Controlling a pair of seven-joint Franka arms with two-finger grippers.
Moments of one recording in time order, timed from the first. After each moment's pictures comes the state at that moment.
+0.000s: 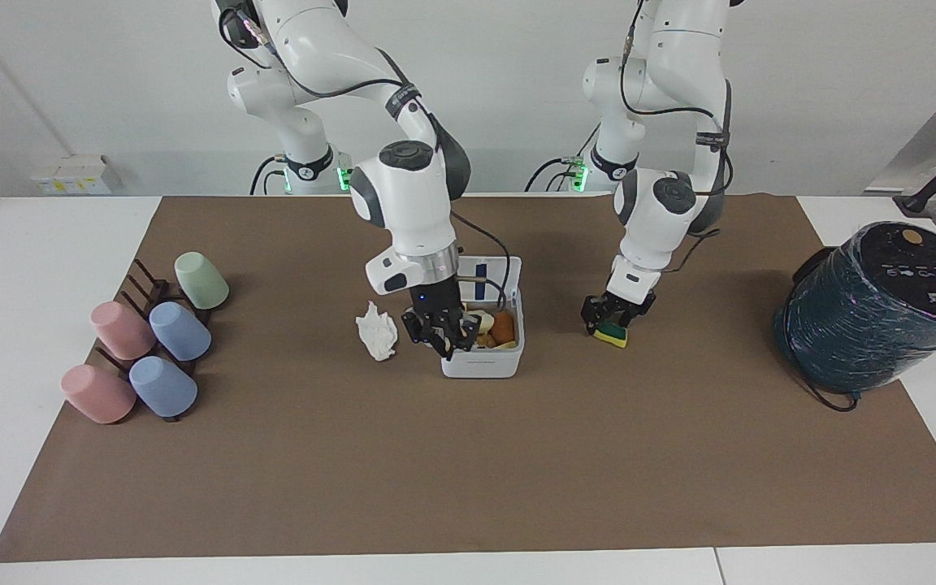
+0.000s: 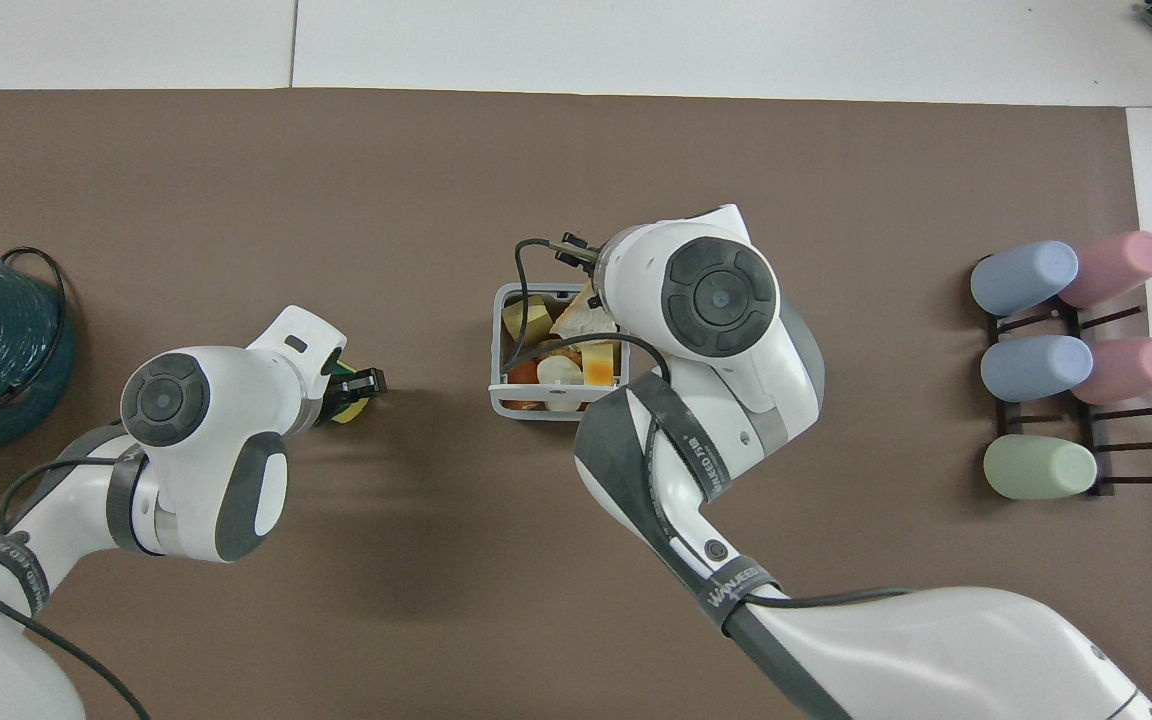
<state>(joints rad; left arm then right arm) -0.23 0.14 -0.07 -2.33 -0.12 2.63 -0.36 0.47 0.40 0.06 -1.65 -0.11 2.40 0.97</state>
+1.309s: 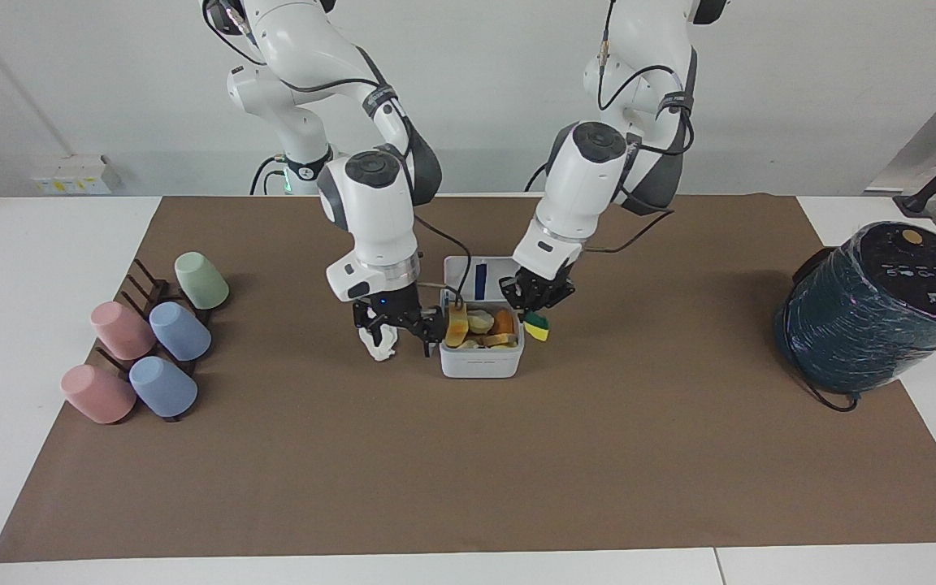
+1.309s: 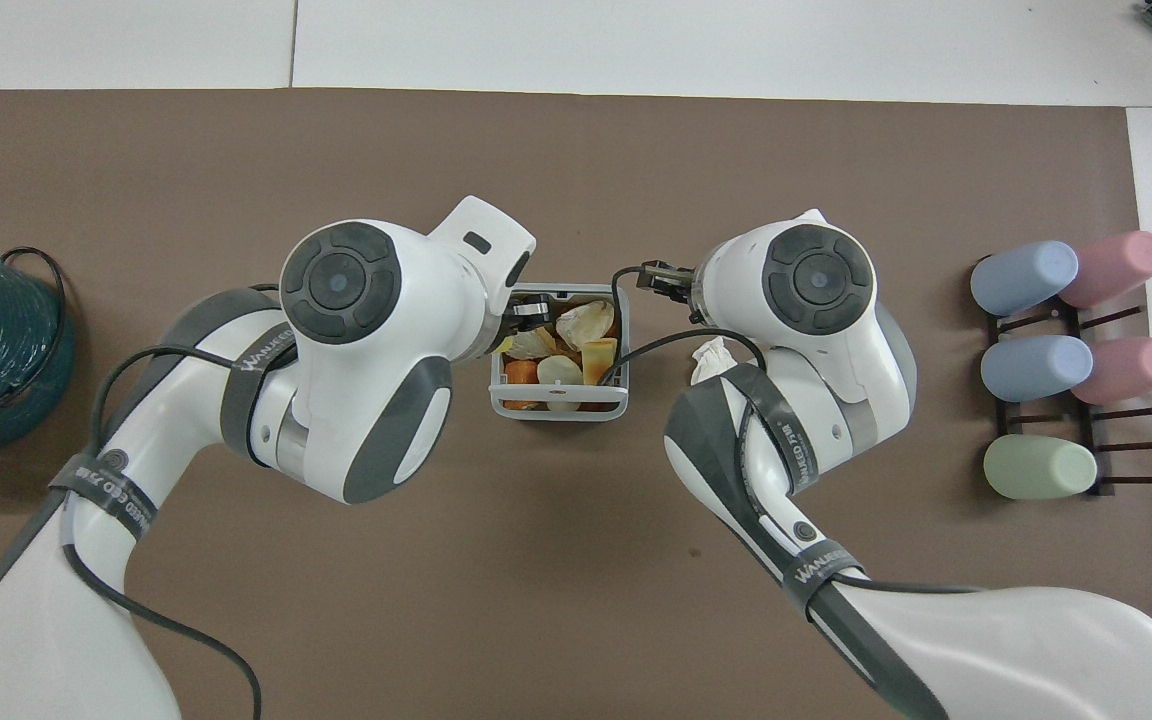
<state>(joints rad) -0.50 0.24 -0.09 -1.78 -0.11 2.24 -0.60 0.34 0.31 0.05 -1.84 -0.11 2.33 0.70</state>
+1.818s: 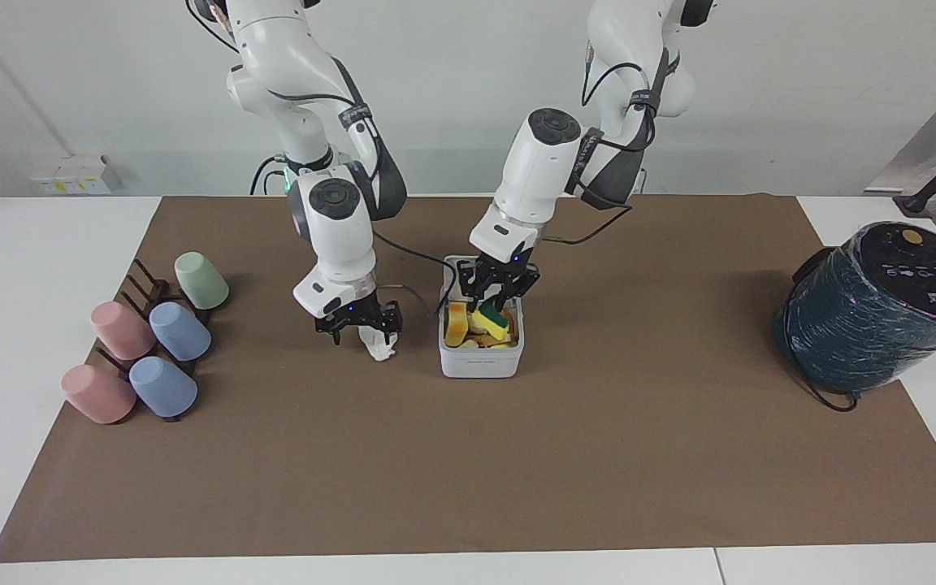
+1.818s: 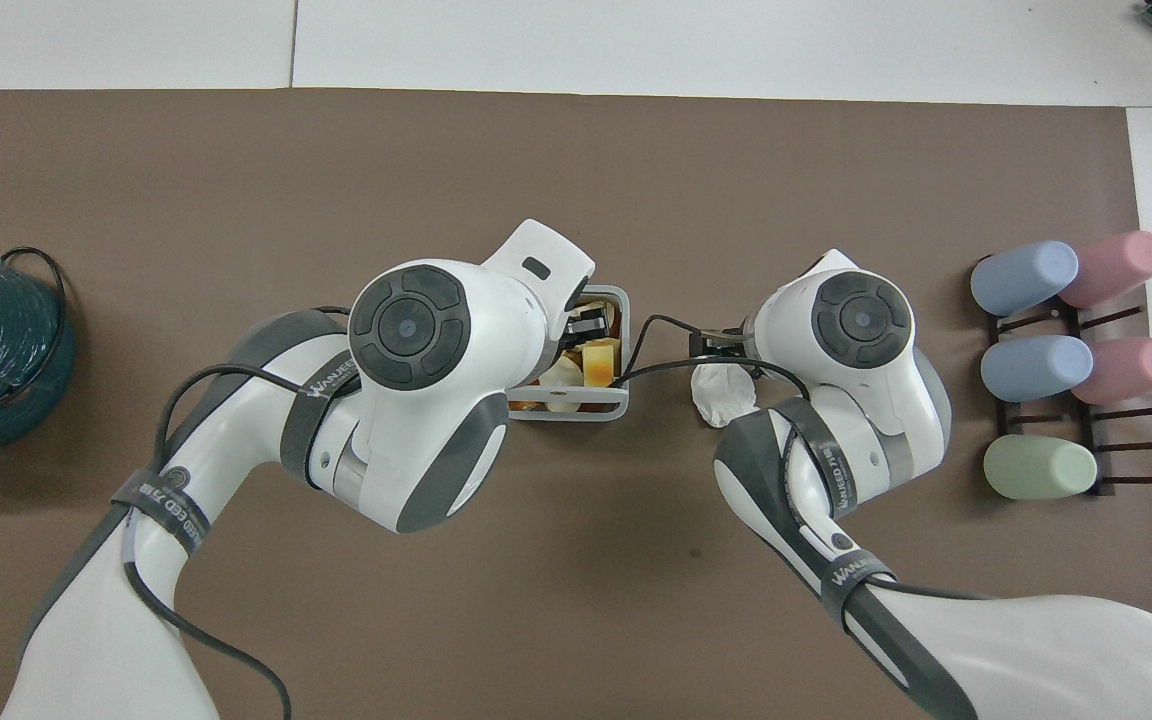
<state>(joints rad) -0.56 0.25 -0.09 -1.78 -0.11 2.30 -0.66 0.28 0.26 0.05 -2.05 -0.11 2.43 0.41</state>
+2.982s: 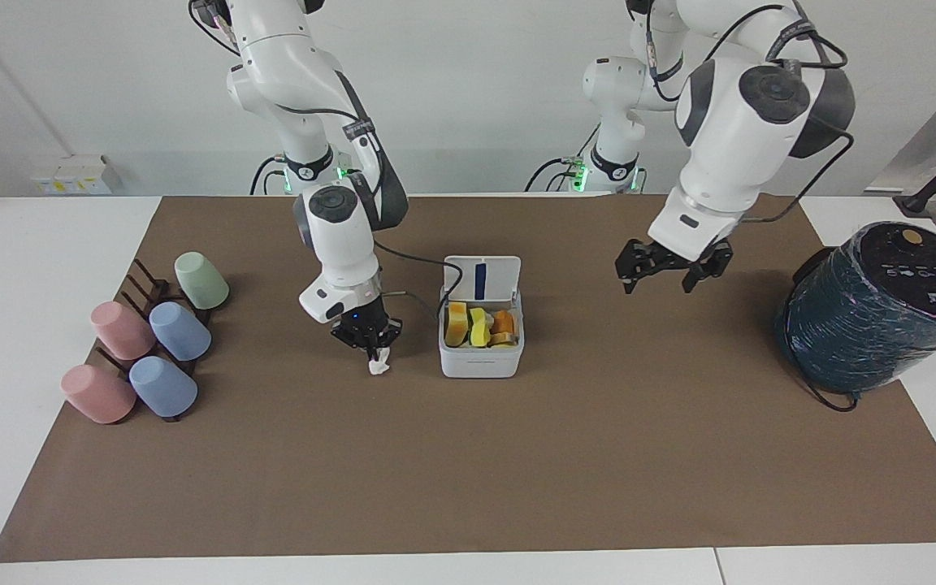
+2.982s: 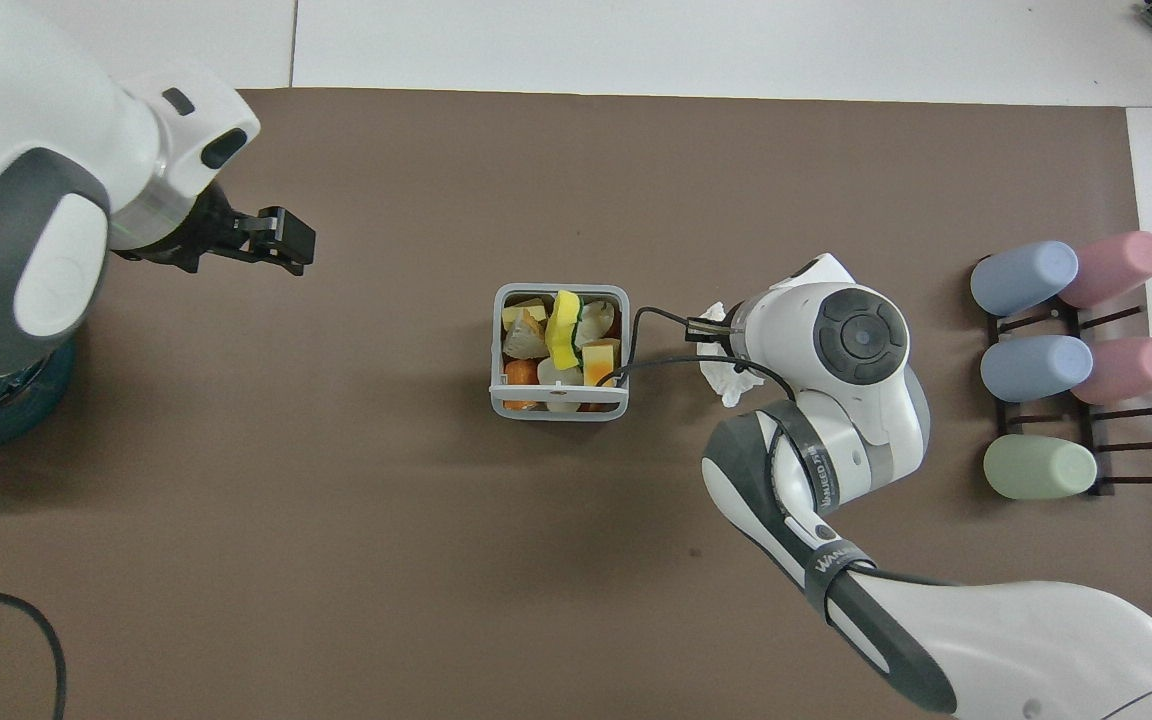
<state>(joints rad) -0.19 0.21 -0.05 -1.43 0.02 1.65 -0.10 0.30 0.29 0.06 -2.01 -0.02 2.54 0.49</state>
